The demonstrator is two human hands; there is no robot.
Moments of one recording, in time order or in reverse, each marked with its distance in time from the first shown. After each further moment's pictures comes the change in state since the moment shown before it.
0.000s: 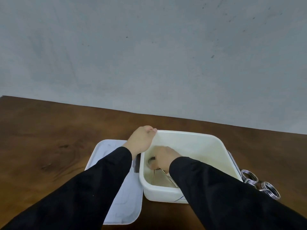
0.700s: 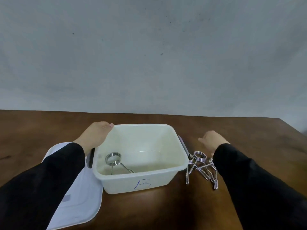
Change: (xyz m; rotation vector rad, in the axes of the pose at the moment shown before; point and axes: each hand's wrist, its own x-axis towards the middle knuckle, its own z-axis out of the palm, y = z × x) left_hand 0.001 0.006 0.004 0.095 0.040 0.050; right_hand -0.105 0.271 -0.073 0.158 0.422 0.616
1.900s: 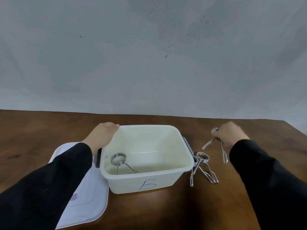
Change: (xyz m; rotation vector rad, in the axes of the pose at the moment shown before) left_hand -0.001 -0.002 -0.001 -0.059 -0.021 -0.035; right_hand -0.027 -0.002 -0.055 0.083 0.144 0.007
